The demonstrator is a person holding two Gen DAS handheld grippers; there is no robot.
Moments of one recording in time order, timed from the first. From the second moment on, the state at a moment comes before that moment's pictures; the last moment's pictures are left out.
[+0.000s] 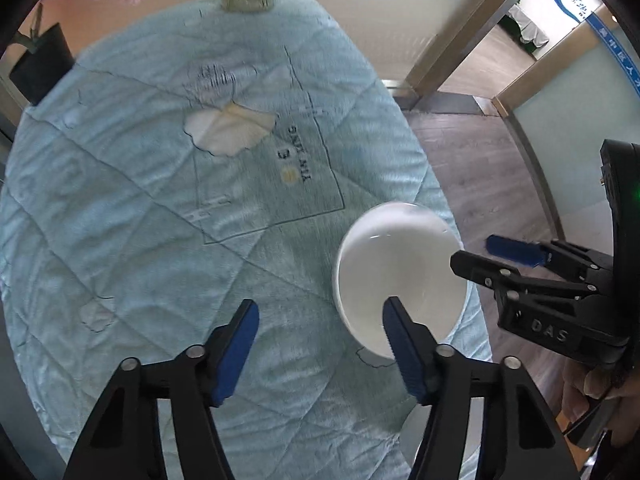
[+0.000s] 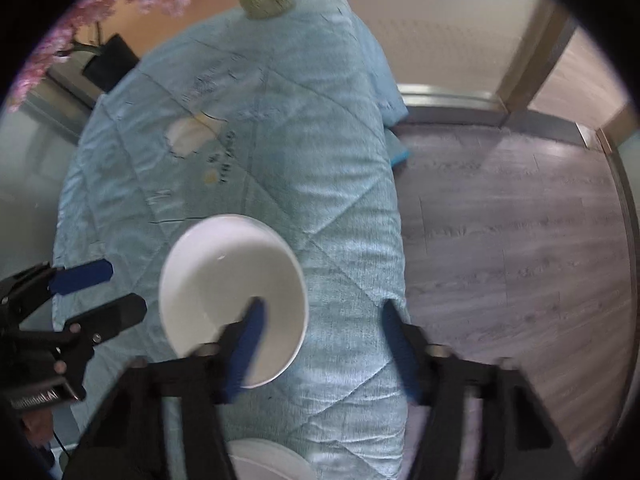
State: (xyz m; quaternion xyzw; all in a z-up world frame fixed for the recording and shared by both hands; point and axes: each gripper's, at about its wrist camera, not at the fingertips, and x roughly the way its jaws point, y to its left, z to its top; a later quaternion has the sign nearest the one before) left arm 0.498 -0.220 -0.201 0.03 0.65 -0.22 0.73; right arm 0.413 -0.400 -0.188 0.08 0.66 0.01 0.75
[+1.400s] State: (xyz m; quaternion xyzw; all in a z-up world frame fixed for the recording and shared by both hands) left arm 0.386 -0.203 0.041 0.04 0.54 -0.26 0.80; right arm 0.318 -0.382 0.013 0.16 0.57 0.03 0.81
